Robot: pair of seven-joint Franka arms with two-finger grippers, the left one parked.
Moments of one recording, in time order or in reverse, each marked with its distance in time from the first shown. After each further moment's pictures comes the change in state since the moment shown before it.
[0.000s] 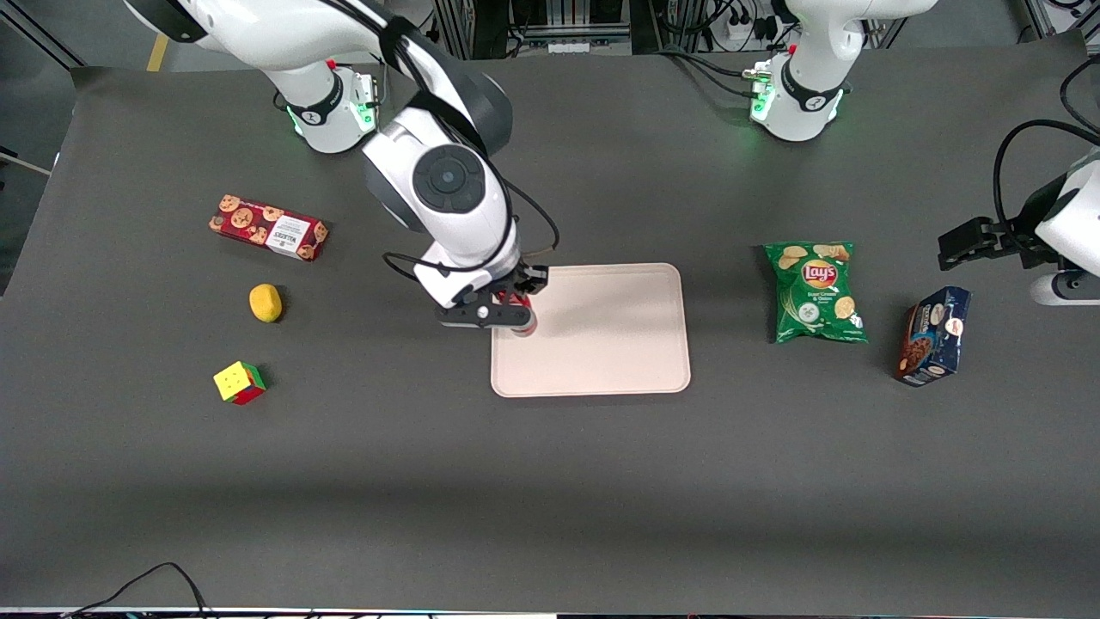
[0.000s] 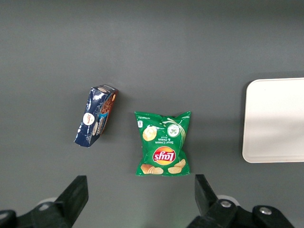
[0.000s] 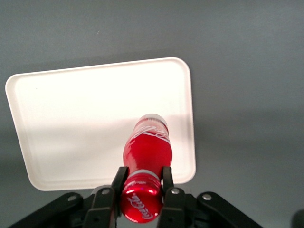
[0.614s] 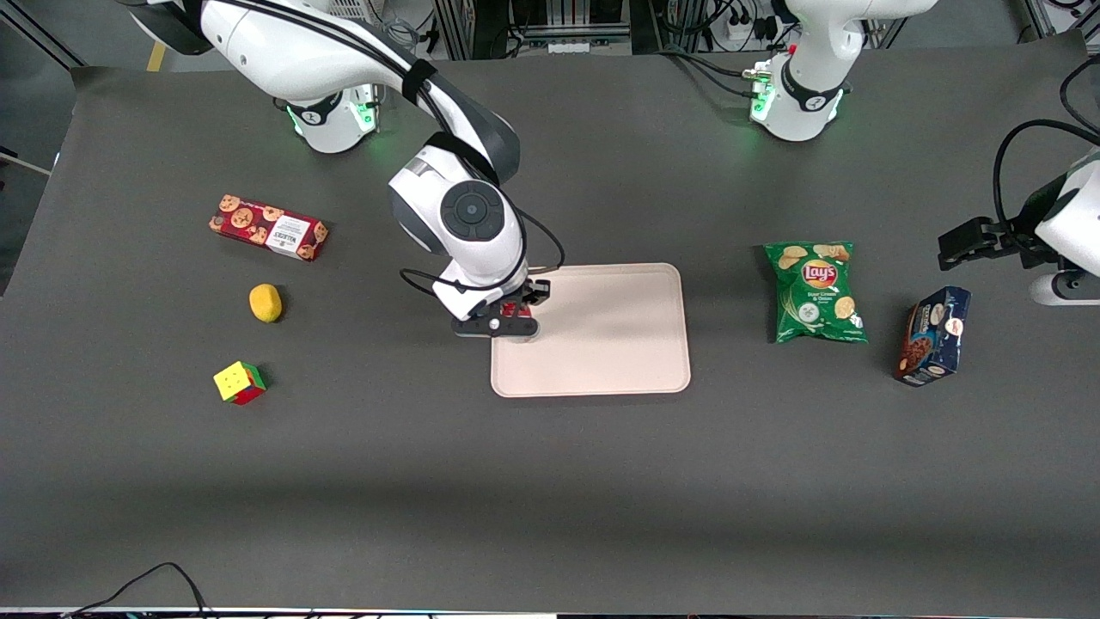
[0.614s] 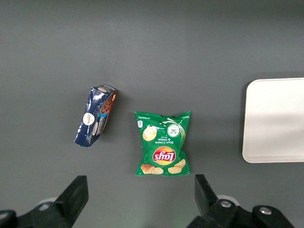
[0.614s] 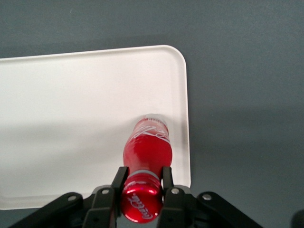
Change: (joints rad) arm -0.007 0.034 -0.001 -0.131 -0.054 0.125 0.013
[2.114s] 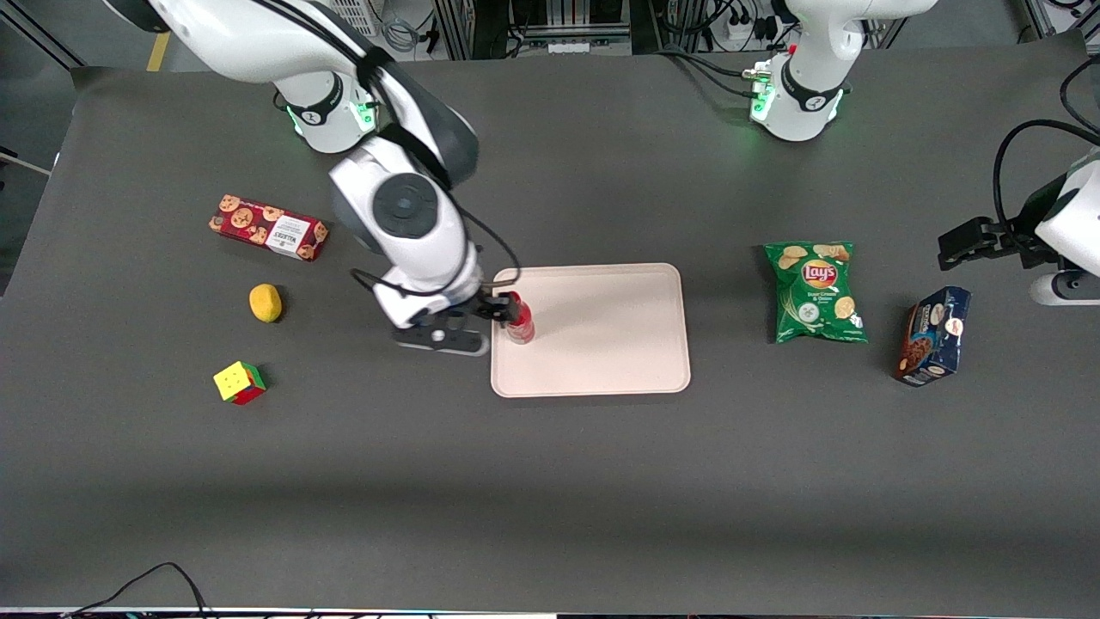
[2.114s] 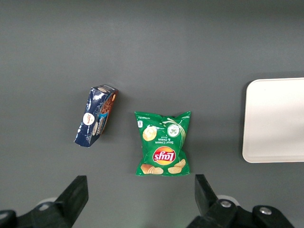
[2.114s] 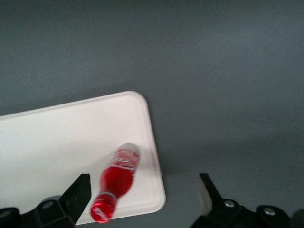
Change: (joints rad) arm -0.112 -0.117 0.001 -0.007 0.001 -0.044 0.006
